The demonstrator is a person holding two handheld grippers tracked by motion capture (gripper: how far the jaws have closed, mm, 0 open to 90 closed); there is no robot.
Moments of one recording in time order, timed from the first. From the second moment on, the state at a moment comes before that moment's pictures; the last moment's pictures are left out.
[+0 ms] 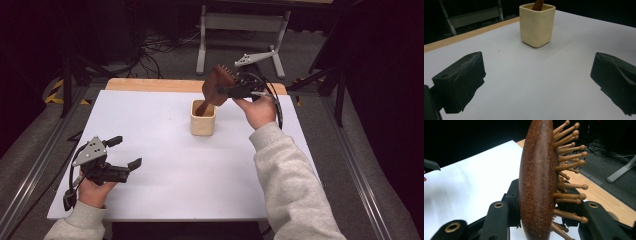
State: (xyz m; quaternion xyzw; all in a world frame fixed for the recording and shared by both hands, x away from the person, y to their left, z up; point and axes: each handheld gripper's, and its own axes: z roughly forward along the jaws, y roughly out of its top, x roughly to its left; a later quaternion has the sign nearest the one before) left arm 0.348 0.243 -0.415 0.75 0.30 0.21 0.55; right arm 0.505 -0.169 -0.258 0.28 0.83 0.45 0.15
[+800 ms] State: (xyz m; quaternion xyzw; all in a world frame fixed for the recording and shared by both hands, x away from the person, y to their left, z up) left arm 0.348 0.243 -0.415 0.75 0.30 0.21 0.55; right arm 0.518 -0.153 -0.286 0.29 0.86 0.40 0.11
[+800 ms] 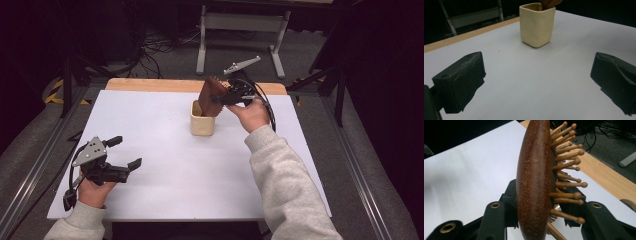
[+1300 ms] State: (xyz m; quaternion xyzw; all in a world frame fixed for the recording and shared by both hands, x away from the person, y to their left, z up) left arm 0.347 0.243 -0.415 0.75 0.30 0.21 0.55; right arm 0.509 -0.159 -0.274 0.28 0.84 0.43 0.19
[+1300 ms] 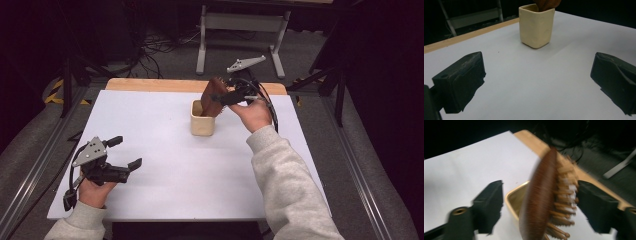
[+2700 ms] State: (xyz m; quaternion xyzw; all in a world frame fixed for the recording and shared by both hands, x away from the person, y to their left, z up) left arm 0.340 0.259 -0.420 0.75 0.30 0.21 0.55; right arm 0.390 -0.260 -0.279 0.23 0.77 0.54 0.24
